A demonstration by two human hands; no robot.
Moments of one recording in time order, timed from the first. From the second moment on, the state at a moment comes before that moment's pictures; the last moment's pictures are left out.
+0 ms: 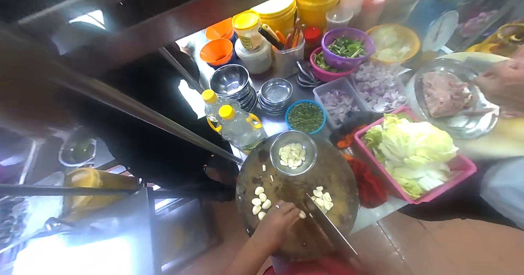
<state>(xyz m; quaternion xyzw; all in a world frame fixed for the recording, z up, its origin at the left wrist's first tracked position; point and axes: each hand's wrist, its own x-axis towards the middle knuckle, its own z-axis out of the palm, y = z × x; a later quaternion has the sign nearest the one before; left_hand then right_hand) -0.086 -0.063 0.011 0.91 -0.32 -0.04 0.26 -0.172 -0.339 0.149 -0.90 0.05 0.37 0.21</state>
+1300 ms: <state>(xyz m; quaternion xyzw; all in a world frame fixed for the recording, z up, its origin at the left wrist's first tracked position) -0.090 -0.054 0.008 0.87 -0.41 -0.01 0.26 -0.163 -0.331 0.119 -0.88 0.00 0.43 0.21</state>
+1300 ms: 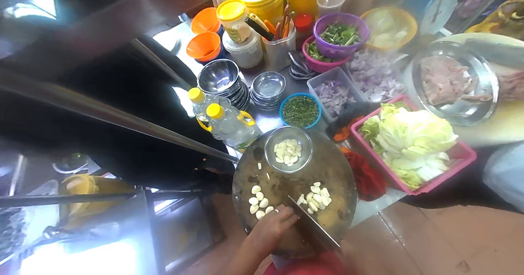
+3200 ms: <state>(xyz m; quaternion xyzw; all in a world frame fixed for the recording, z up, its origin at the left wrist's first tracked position) -0.089 -0.109 0.050 0.91 0.07 -0.30 0.28 -0.179 -0.341 0.113 -0.89 0.02 0.39 0.24</state>
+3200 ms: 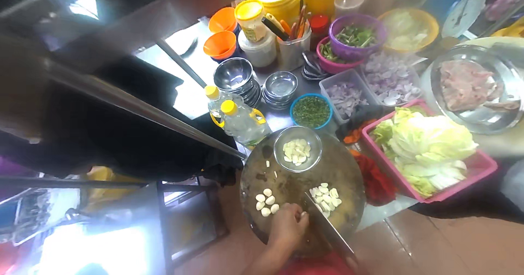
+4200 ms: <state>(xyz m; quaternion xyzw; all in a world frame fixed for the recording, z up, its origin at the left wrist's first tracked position) -0.090 -0.064 0.012 0.87 -0.40 -0.04 0.28 -0.167 -0.326 0.118 -0.88 0.01 0.43 0.21</state>
